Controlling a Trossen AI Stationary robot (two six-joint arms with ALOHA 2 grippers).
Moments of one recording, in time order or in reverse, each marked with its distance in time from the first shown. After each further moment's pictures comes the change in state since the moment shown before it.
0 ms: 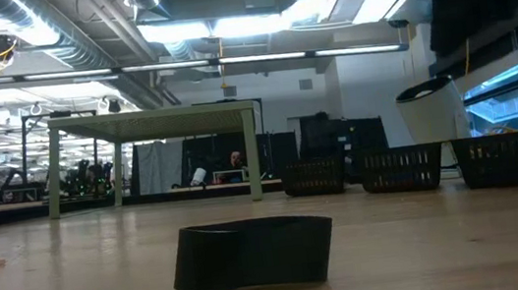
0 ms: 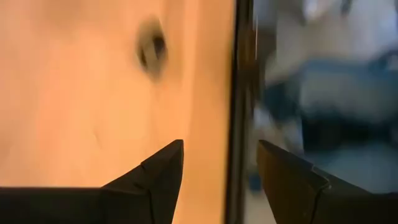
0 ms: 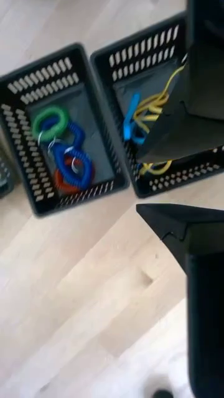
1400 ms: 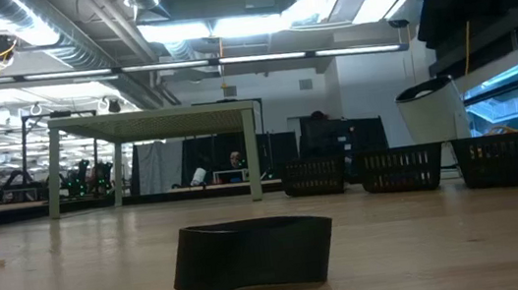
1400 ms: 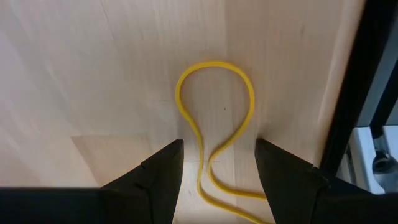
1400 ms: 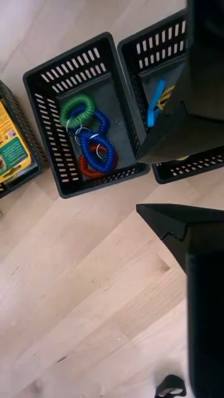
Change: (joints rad) left arm -0.217 0.282 -0.040 -0.406 0.441 -0.025; right arm 0.065 0.000 0.000 0.062 0.107 -0.003
